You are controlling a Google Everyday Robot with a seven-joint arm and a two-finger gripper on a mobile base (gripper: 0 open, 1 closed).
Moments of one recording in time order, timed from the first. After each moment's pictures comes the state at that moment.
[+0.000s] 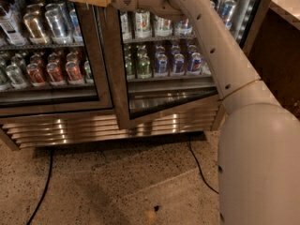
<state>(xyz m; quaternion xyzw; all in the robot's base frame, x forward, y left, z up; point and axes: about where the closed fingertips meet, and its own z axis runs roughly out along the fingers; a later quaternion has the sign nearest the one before) 0.709 0.148 1.065 -0.45 0.52 0.50 0.53</state>
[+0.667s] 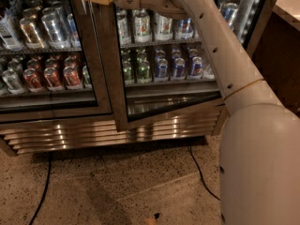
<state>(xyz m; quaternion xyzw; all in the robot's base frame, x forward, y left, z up) 0.709 0.148 1.065 -0.45 0.52 0.50 0.53</state>
